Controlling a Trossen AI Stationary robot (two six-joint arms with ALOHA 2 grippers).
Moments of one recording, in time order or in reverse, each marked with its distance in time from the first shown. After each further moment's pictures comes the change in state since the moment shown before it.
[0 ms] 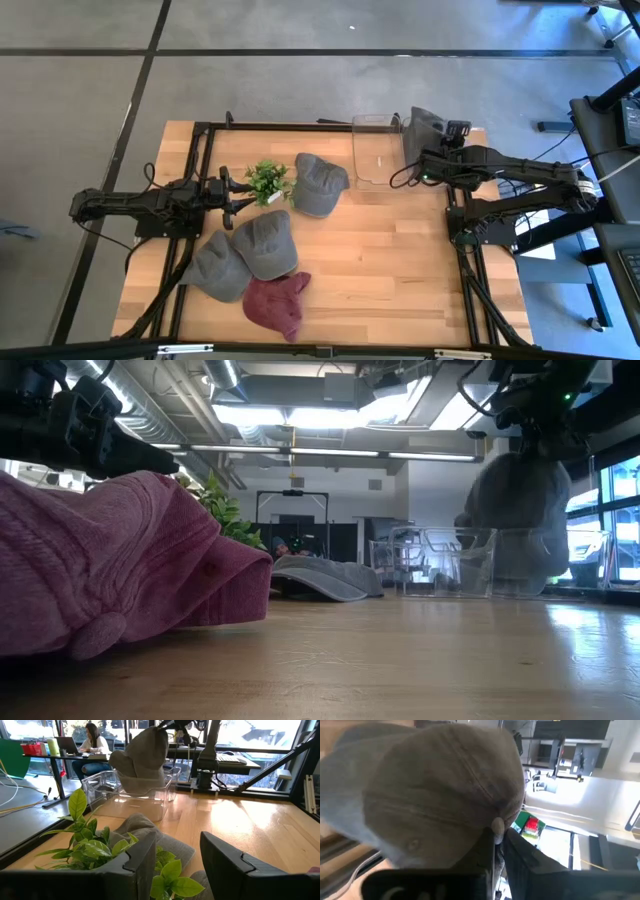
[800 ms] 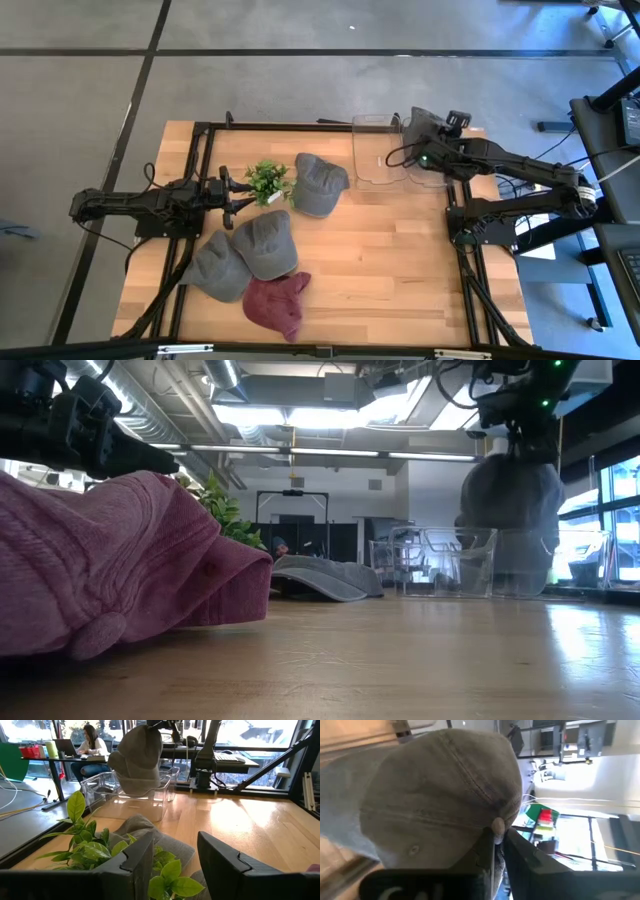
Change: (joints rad) left arm 0.000 0.000 0.000 0.000 -0.005 0.026; right arm -0.151 -0.001 0.000 0.256 -0.043 -0.122
